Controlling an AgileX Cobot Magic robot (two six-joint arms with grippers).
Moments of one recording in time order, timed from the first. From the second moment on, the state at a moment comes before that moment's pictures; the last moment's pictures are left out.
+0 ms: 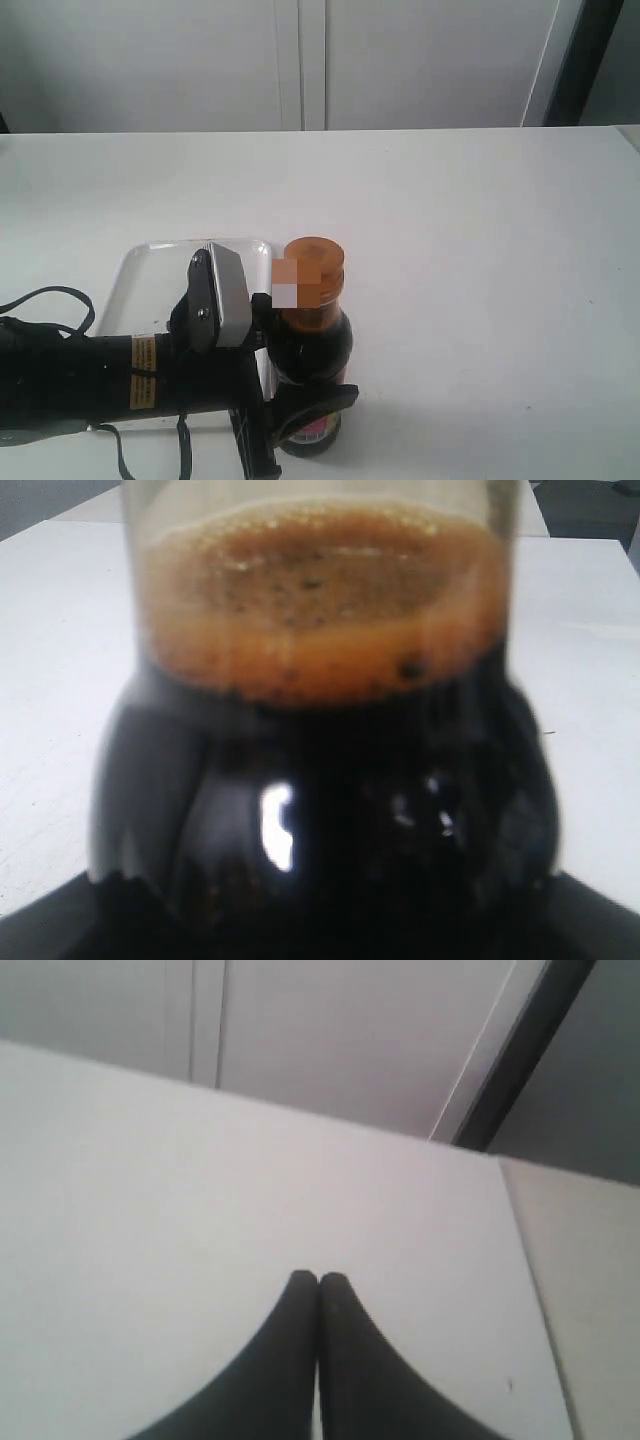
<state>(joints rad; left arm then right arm) -0.69 1.74 -0.50 0.78 -1.03 -0.21 0.09 0.76 -0.76 -0.04 0.49 -0.15</state>
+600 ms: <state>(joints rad) -0.69 1.74 -0.50 0.78 -1.03 -0.21 0.09 0.90 -0.80 0.81 0.93 -0.86</state>
